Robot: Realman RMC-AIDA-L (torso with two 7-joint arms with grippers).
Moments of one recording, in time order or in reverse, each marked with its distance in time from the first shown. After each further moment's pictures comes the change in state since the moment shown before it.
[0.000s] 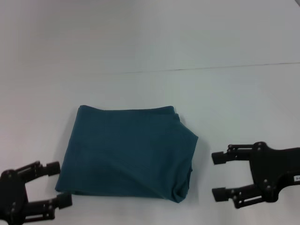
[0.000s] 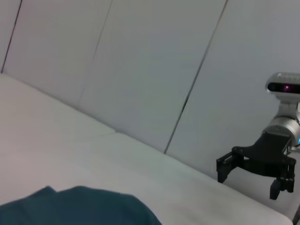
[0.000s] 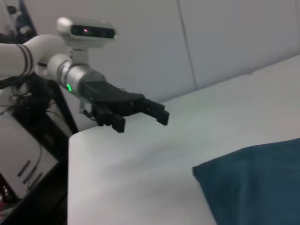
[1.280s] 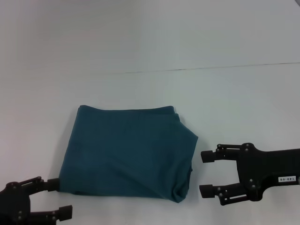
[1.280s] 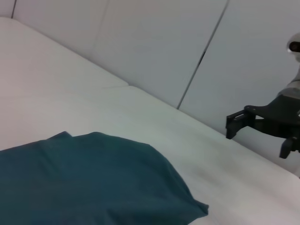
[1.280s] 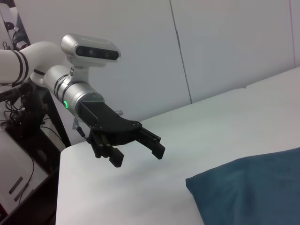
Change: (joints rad) left arm -0.032 0.013 0.000 -0.014 0.156 -0.062 -0.008; right arm -0.010 -0.005 -0.072 0.121 0.073 0.108 -0.084
